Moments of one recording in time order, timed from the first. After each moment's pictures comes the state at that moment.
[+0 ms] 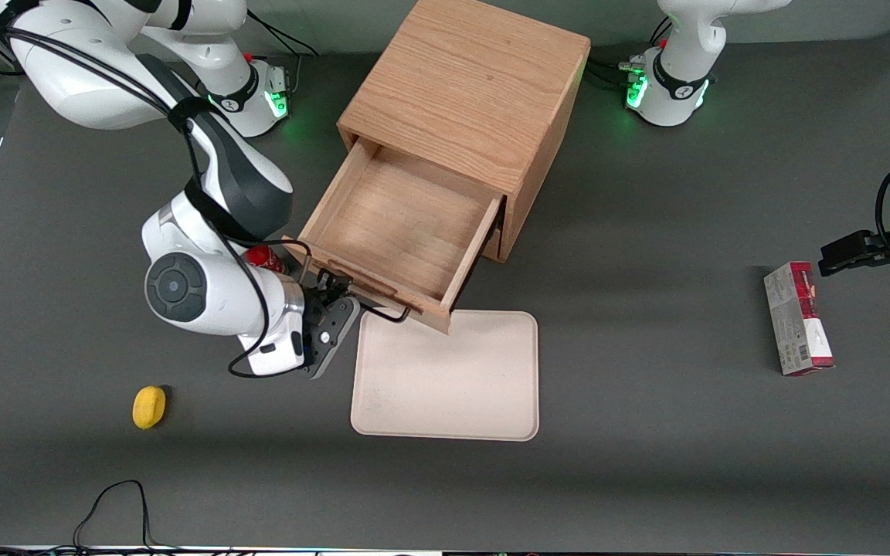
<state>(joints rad) -0.06 0.69 0.65 -1.27 -0.15 1.81 -0.44</state>
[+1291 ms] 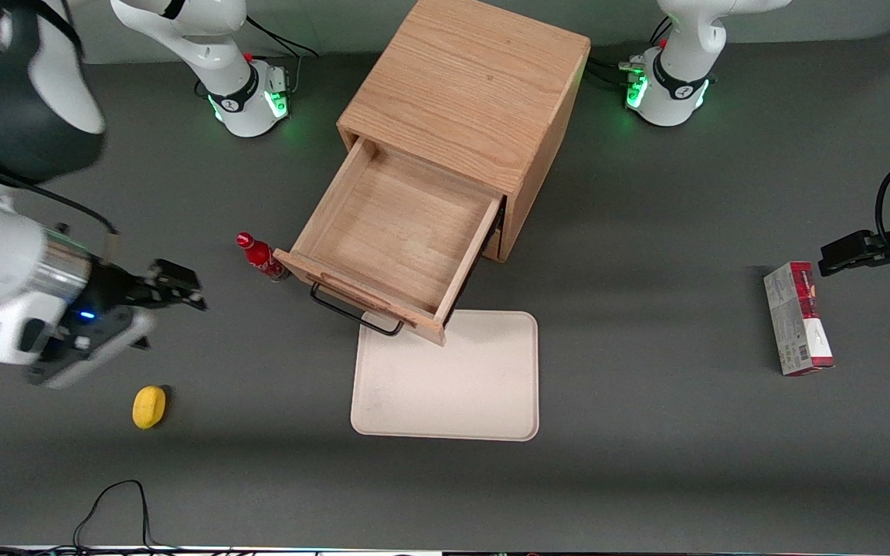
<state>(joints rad) -0.09 0.39 0.33 -1.15 -0.01 1.56 -0.23</state>
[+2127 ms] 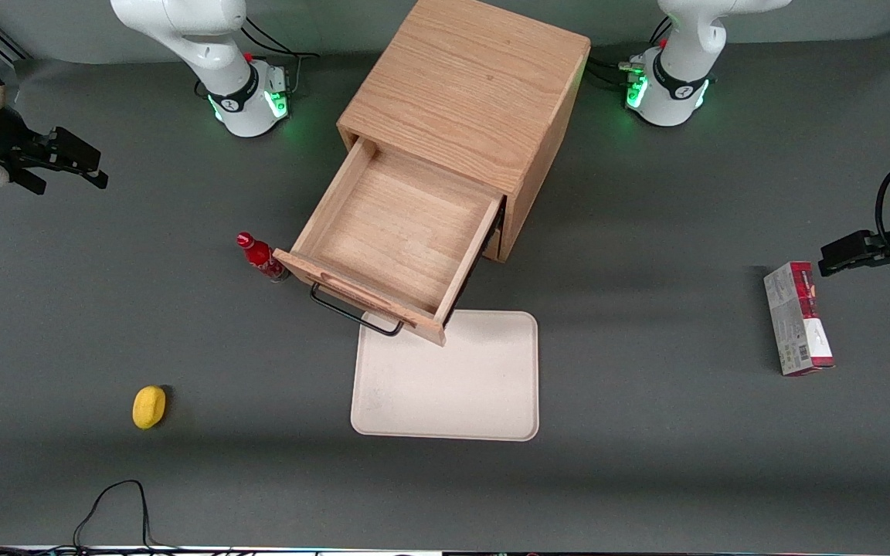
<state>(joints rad) -0.09 -0.22 0.07 -1.82 0.05 1.61 -0.04</state>
